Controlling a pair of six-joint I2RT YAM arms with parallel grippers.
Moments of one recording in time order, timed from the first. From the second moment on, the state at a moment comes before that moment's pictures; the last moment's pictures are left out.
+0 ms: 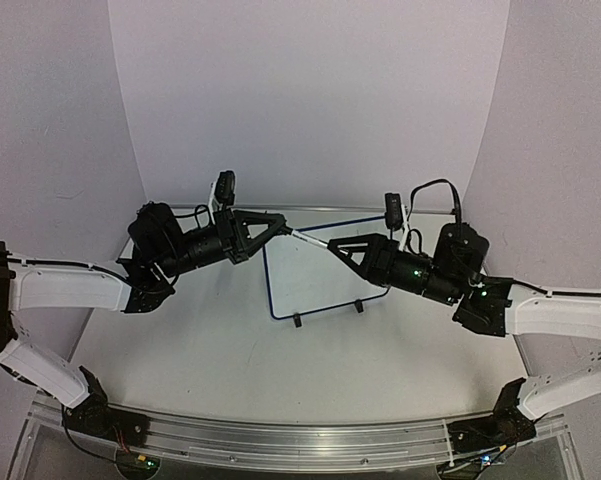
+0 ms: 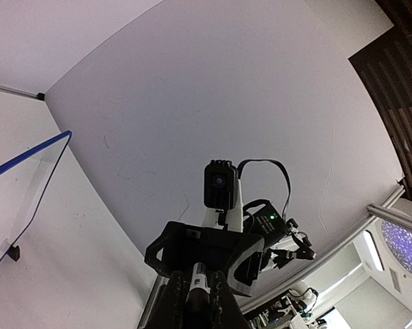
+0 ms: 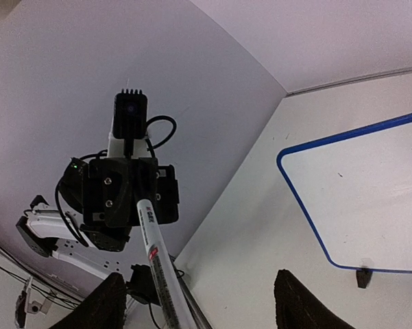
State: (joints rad) left arm -0.82 1.40 0.78 0.87 0.47 -1.08; right arm 0.90 1.21 0.72 0.47 -0.19 0.82
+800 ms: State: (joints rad) left arm -0.82 1.42 0.78 0.89 0.47 -1.11; right arm 0.90 1.28 0.73 0.63 -0.29 0.91
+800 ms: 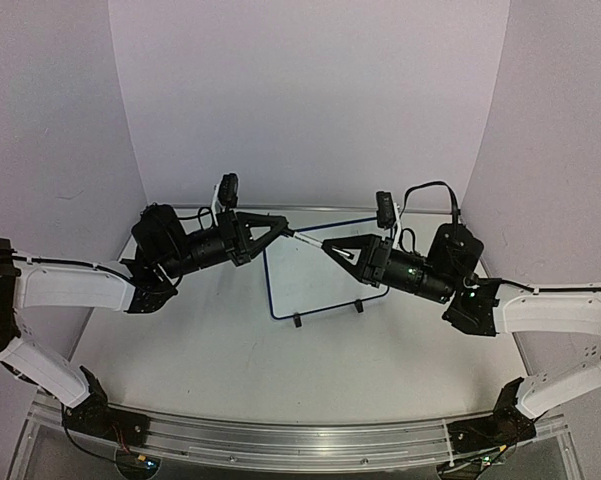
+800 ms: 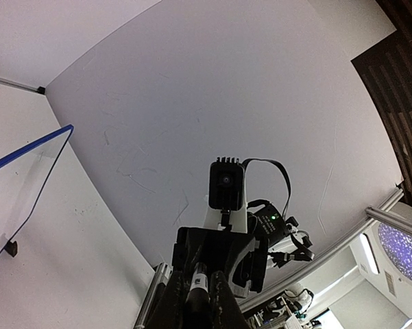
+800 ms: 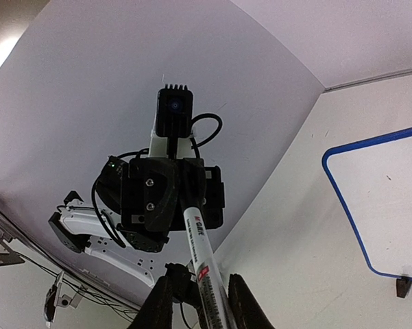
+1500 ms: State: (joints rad) left arm -0.82 1.42 0.79 0.87 0.48 -1.12; right arm 0.89 1.29 0.72 0.67 -0.30 0.91
